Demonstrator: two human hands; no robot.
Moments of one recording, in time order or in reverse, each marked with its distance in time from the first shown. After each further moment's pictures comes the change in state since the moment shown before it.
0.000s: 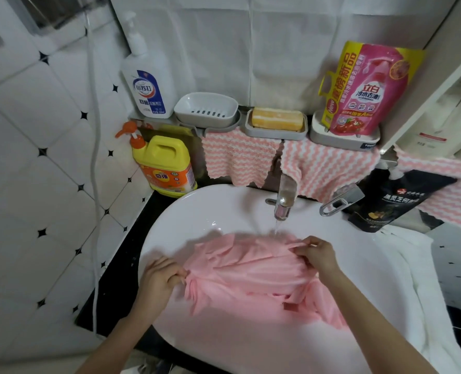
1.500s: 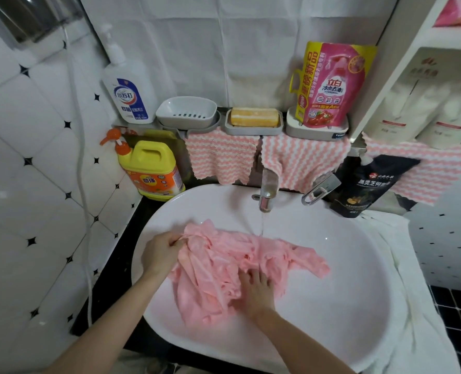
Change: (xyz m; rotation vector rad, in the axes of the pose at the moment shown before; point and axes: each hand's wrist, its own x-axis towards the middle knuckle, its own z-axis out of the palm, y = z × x) left_hand 0.064 0.035 -0.002 0.004 -0.074 -0.619; right_hand -0.081 0.072 0.114 -1.074 -0.298 -0.321
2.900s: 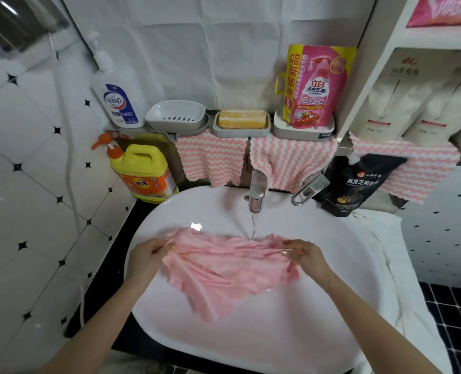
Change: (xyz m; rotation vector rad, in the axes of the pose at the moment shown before) left_hand -0.012 -0.008 -0.008 -0.238 -0.011 -0.003; right_hand 0.010 0.129 -0.099 1.053 0.225 0.015
